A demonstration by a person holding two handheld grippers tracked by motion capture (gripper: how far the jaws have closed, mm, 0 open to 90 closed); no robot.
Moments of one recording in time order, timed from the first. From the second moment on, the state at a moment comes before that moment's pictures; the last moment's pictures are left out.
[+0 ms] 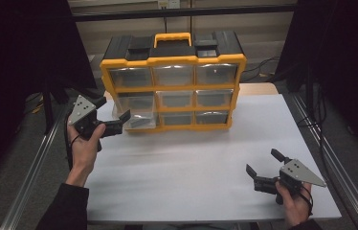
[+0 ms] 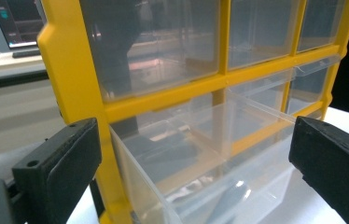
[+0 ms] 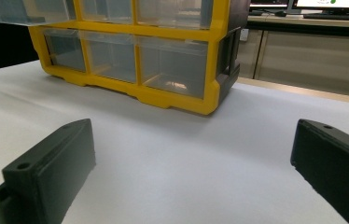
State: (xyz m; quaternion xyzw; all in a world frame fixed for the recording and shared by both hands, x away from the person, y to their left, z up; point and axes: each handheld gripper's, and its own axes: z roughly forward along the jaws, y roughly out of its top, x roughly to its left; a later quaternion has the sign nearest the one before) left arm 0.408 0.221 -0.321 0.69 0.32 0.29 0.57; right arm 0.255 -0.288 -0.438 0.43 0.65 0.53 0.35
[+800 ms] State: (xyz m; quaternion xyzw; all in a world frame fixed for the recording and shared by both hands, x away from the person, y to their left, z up) left arm 0.378 0.214 -0.383 0.69 0.35 0.30 0.55; right arm 0.255 -0.287 -0.438 0.43 0.65 0.53 0.35
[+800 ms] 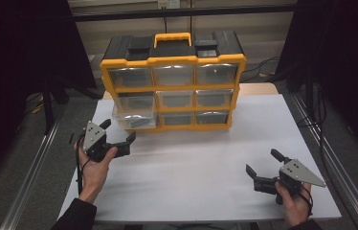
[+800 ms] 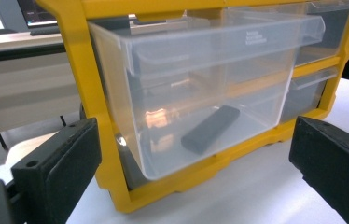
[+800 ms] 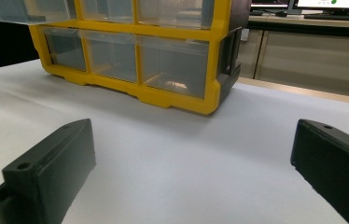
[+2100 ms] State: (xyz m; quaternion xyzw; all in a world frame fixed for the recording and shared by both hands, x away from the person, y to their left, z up) left arm 0.315 0.242 -0.427 0.67 0.39 0.27 0.57; right arm 0.256 -0.287 -0.438 0.43 0.64 0.52 0.35
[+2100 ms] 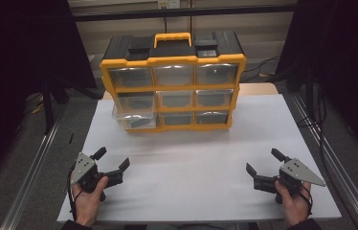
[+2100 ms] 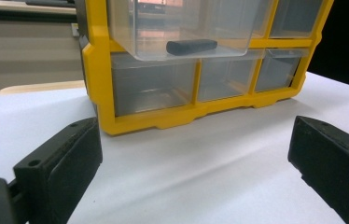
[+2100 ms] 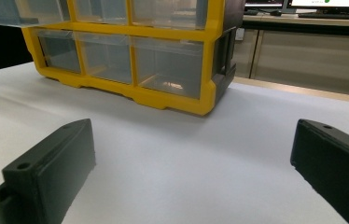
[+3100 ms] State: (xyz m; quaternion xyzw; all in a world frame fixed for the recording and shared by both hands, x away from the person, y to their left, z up) left arm 0.316 0.232 -0.423 0.70 0.37 0.26 0.56; right arm 0.256 -0.287 -0.438 0.43 0.64 0.53 0.35
